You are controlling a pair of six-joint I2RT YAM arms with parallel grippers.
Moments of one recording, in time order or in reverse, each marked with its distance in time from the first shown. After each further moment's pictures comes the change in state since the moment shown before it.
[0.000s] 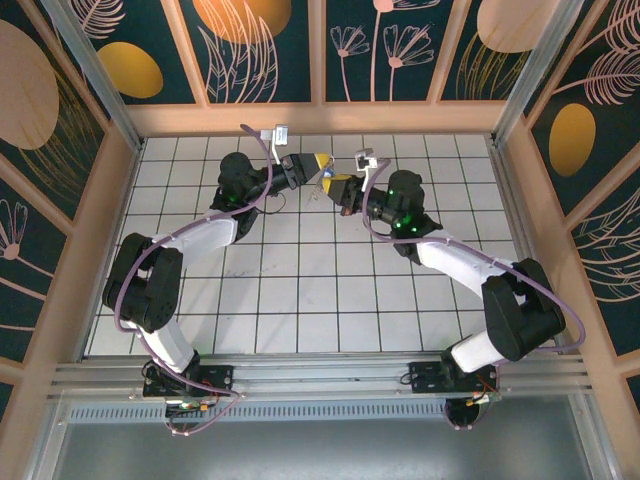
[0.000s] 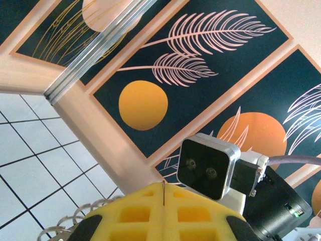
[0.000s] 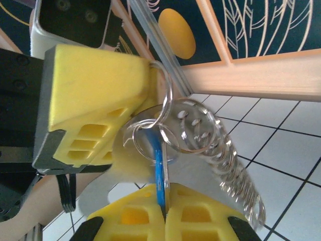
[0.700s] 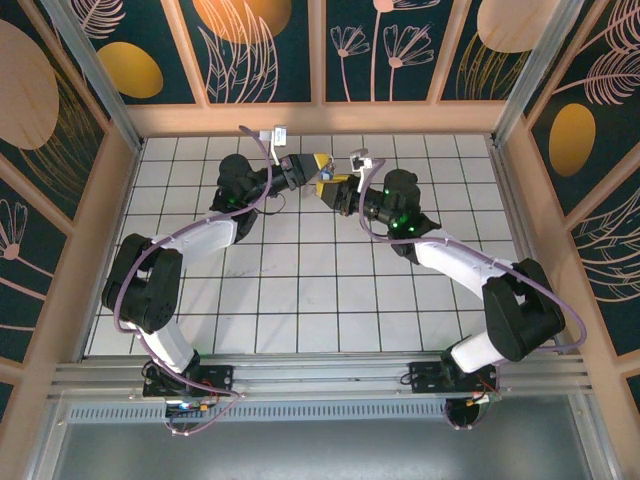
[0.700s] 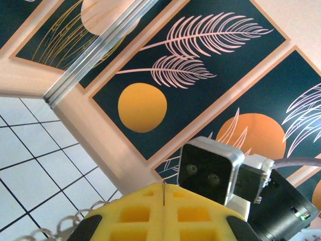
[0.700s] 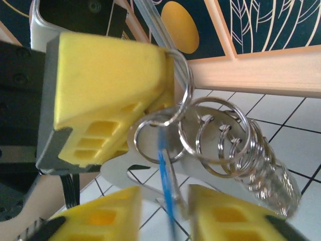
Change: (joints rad) left arm 0.000 -0.006 -0.014 0.023 -0.009 0.000; right arm 0.019 -0.010 0.007 -0.046 0.018 -0.014
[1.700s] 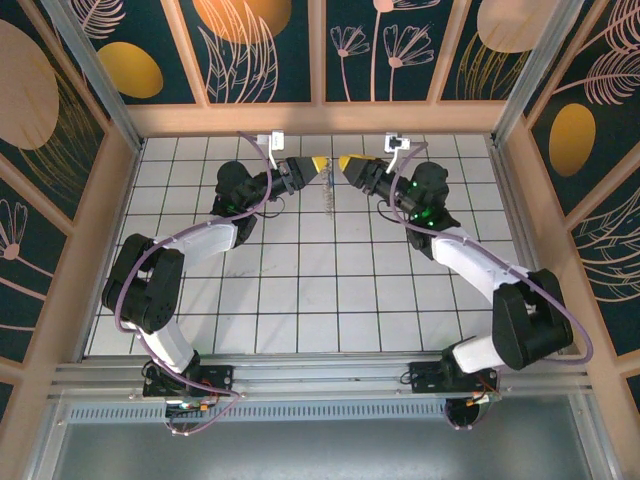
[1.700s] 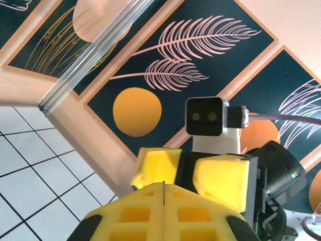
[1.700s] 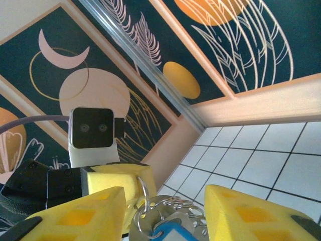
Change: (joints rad) left arm -0.001 0.000 -0.050 0.111 -0.004 -0.008; right arm -0.133 -0.039 0.013 0.145 -0.050 0.326
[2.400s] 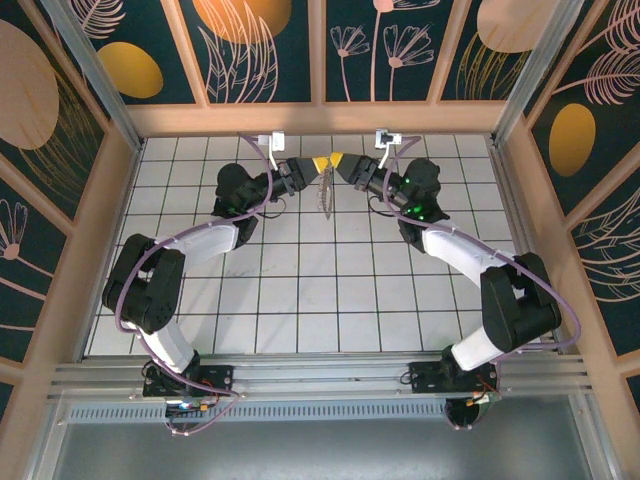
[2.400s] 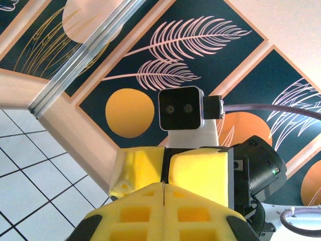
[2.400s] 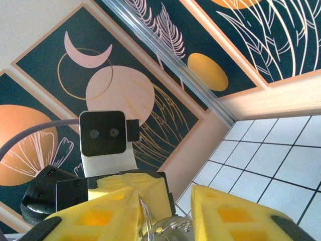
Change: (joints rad) left arm -0.009 0.000 -0.006 0.037 0.004 -0.018; right arm 0.018 0.092 0.045 0.115 -0.075 0.109
